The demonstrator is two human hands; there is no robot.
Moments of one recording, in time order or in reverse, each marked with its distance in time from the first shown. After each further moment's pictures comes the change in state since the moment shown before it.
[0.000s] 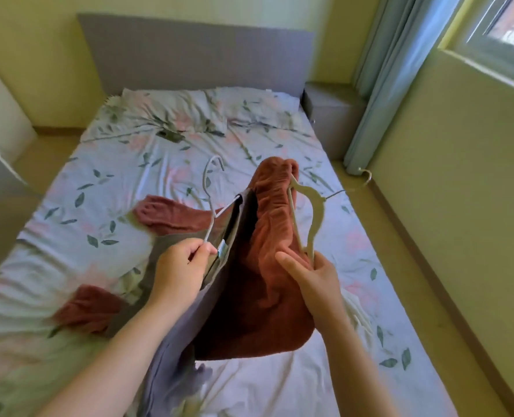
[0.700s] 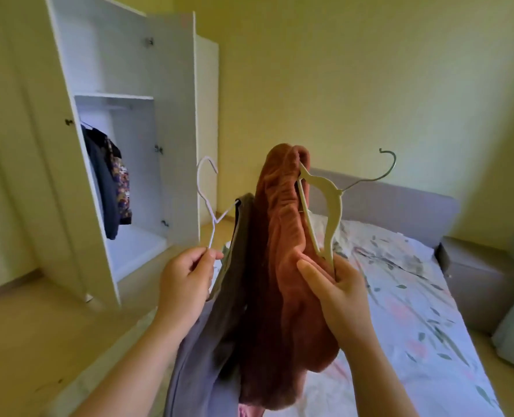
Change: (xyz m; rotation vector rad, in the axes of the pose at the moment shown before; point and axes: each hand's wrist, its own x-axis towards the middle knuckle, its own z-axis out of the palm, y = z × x) left_hand -0.160 0.074 -0.254 -0.325 0.703 0.126; right_hand -0.165 -0.193 0.114 0.084 -0.541 -0.696
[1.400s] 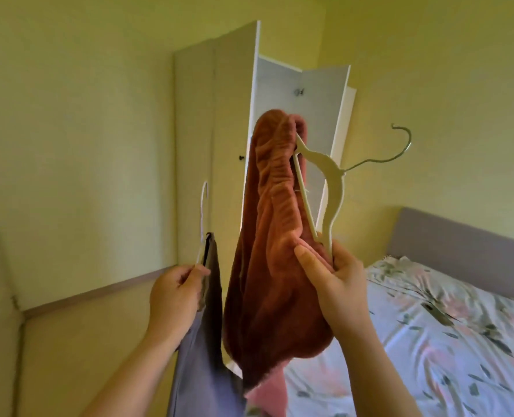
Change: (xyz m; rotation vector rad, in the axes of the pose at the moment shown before) left_hand 0.011 -0.006 -0.328 0.135 0.521 -0.078; right_hand -0.033 -0.098 0.317 0.340 -0.364 -0.207
